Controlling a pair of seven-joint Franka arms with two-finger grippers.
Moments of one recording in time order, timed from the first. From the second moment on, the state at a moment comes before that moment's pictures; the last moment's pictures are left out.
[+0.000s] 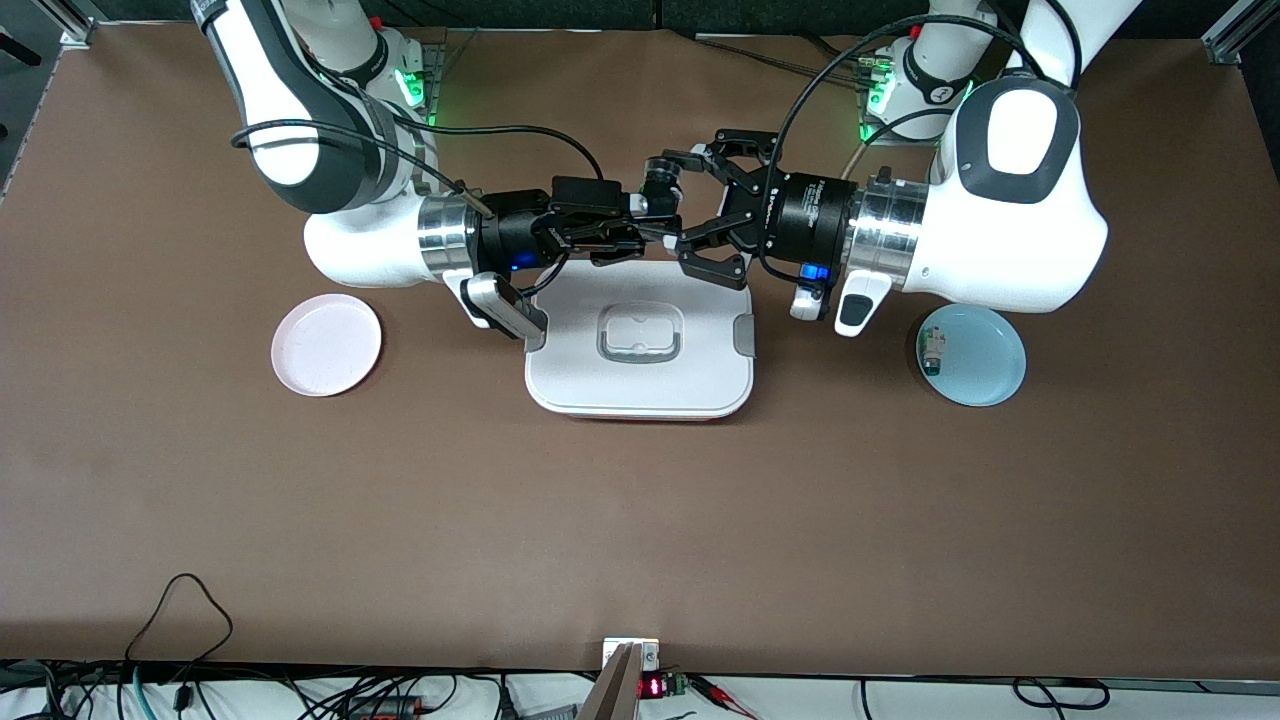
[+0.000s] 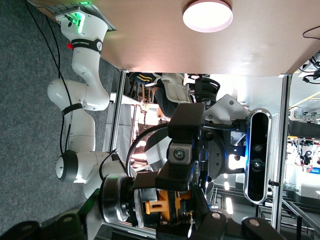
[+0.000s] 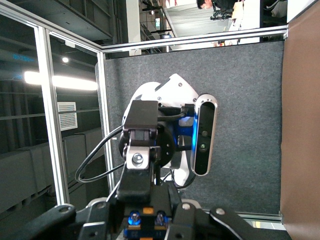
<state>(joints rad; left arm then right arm) 0.02 0.39 -0.50 -1.46 -1.26 1.81 -1.49 0.52 0.33 0.00 -1.69 2.00 1.94 -0.54</state>
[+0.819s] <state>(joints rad) 0.02 0.39 -0.50 -1.46 -1.26 1.81 -1.49 0.52 0.33 0.00 -1.70 2.00 1.94 -0.54</state>
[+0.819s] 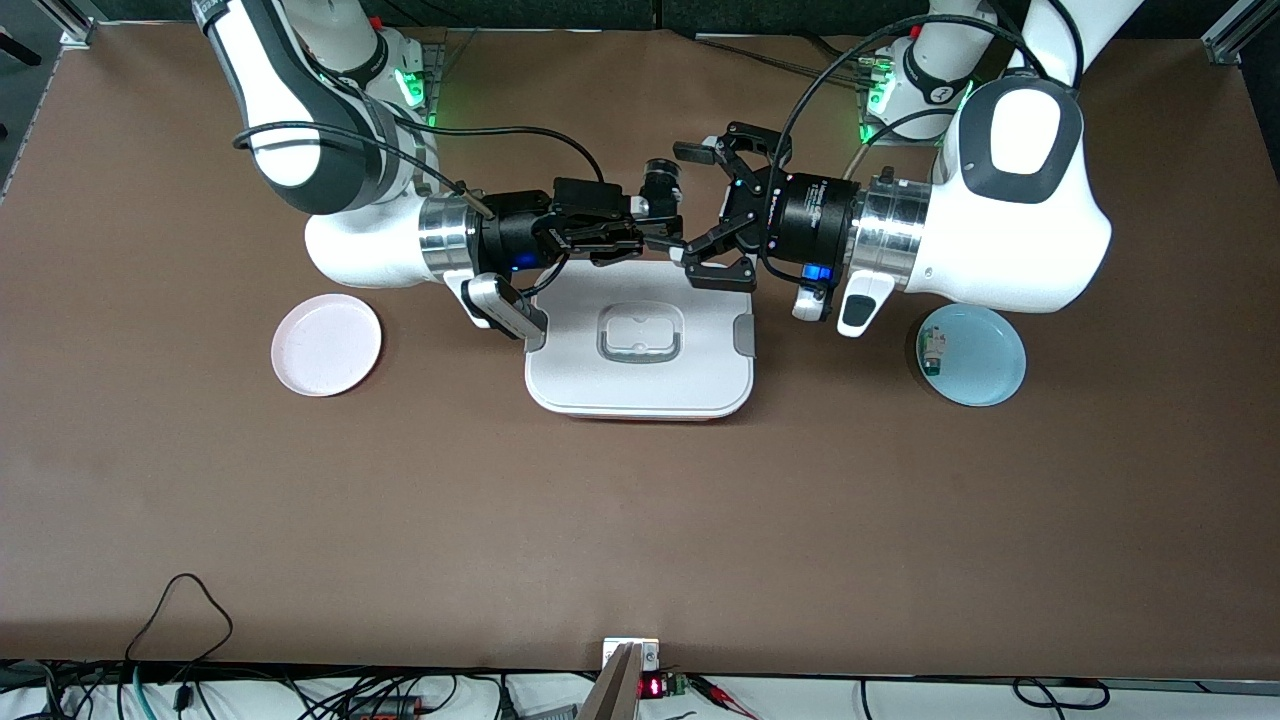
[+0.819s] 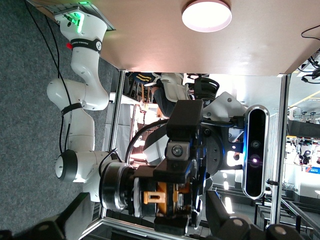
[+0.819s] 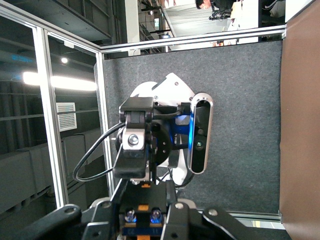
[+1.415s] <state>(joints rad) 0.02 0.39 -0.50 -1.46 -1.26 1.81 -1.49 0.52 0.33 0.00 -1.70 2.00 1.94 -0.54</state>
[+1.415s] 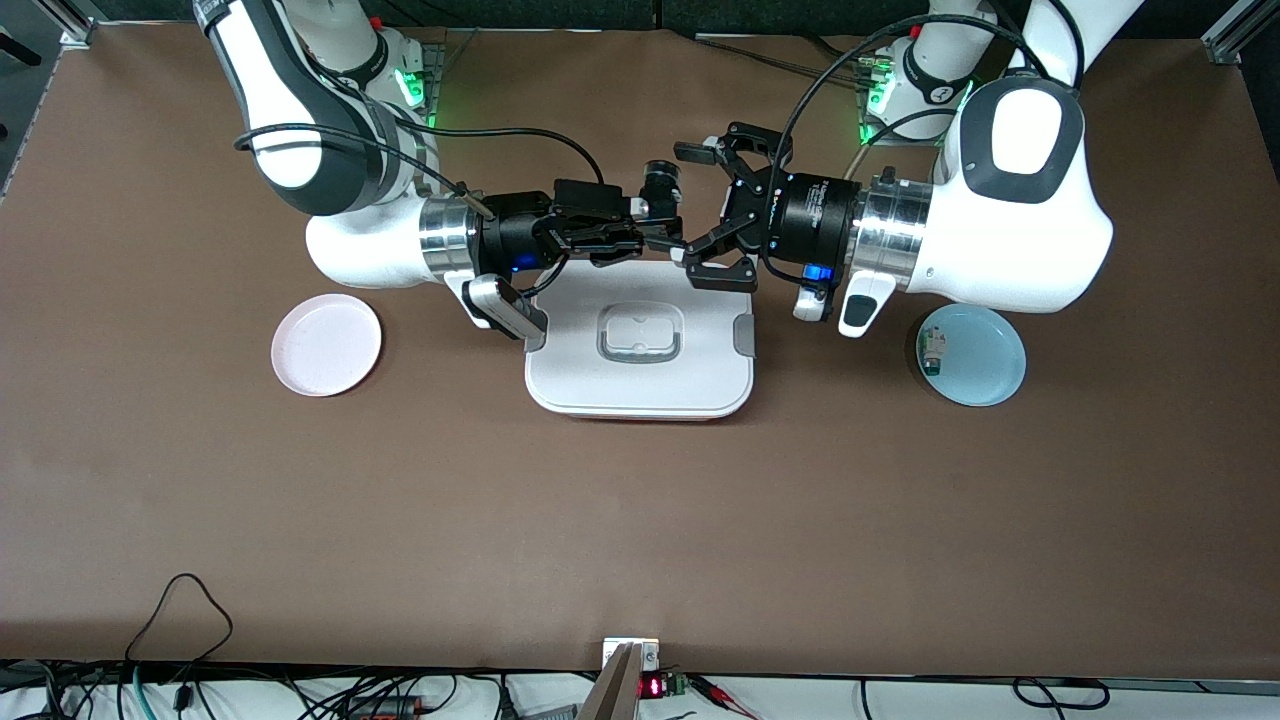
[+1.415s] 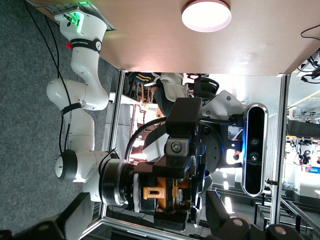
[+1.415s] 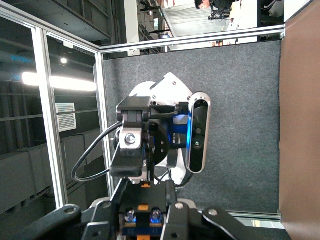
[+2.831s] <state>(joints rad) 0.21 0.32 -0.54 -1.27 -0.21 1.23 -0.63 0.23 0.23 -0.01 -1.81 1.42 1.71 -0.55</state>
